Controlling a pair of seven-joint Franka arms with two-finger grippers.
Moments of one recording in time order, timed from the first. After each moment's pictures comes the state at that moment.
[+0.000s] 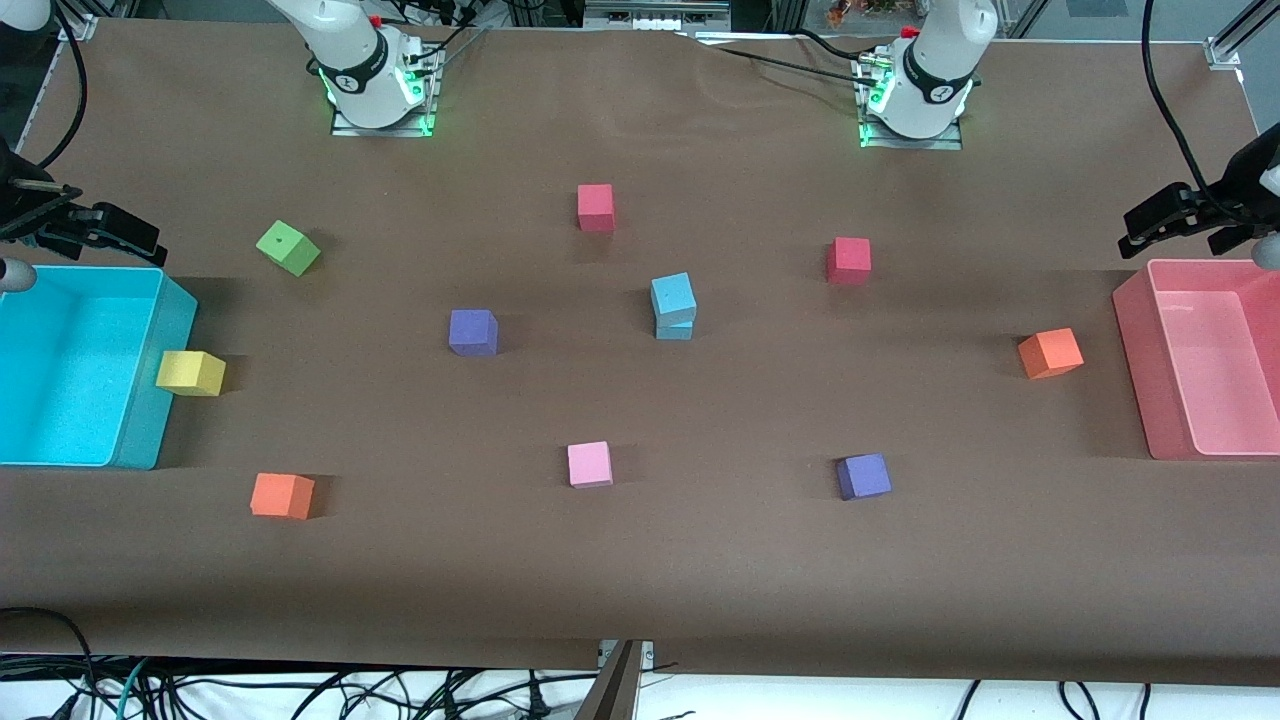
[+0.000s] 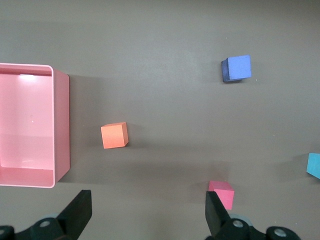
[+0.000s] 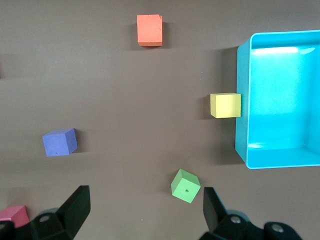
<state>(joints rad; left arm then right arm) -0.07 -0.02 0.12 -1.62 0.01 1.59 -0.02 0.01 0.04 -0.06 -1.61 -0.01 1.60 0.02</state>
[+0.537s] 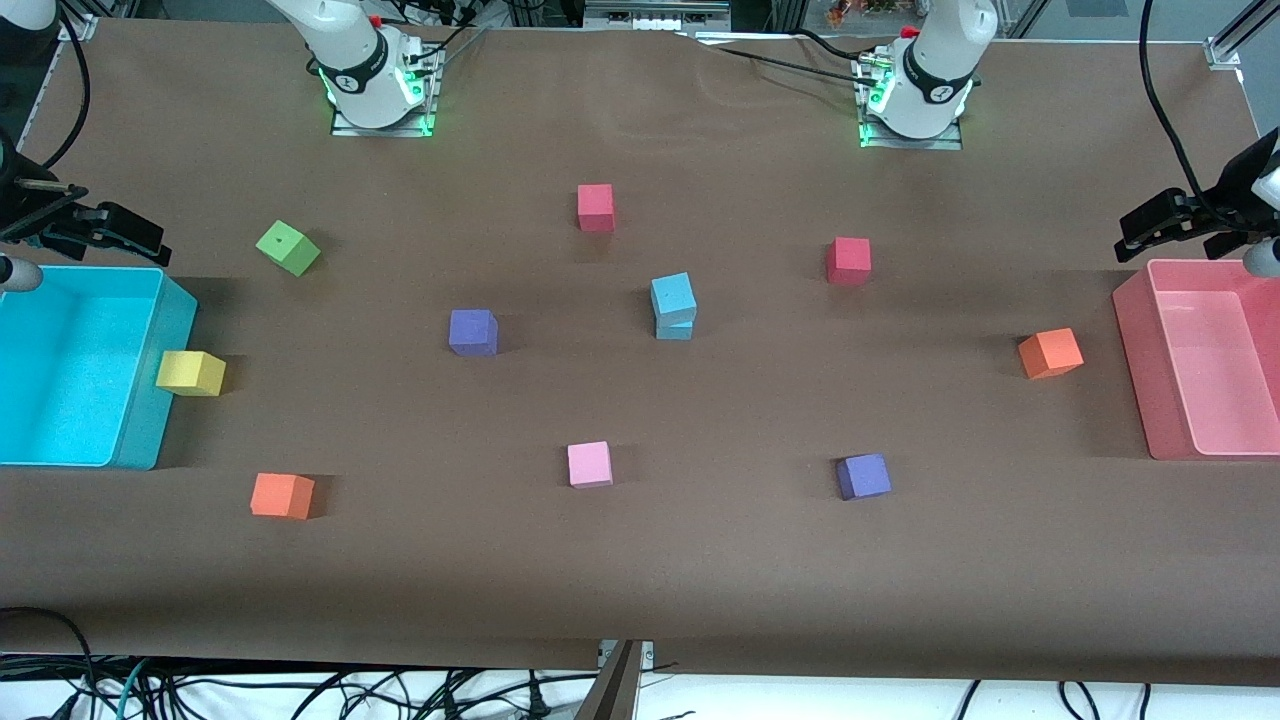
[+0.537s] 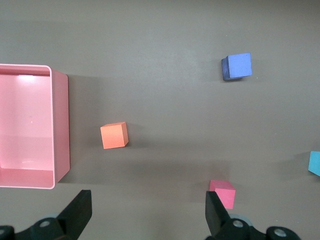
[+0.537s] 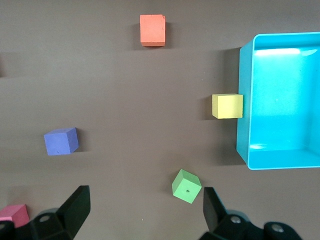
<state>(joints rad) -0.07 -0.01 0.12 -1.62 0.01 1.59 -0.02 0.01 0.04 -0.05 -1.61 -0.01 1.60 0.02</state>
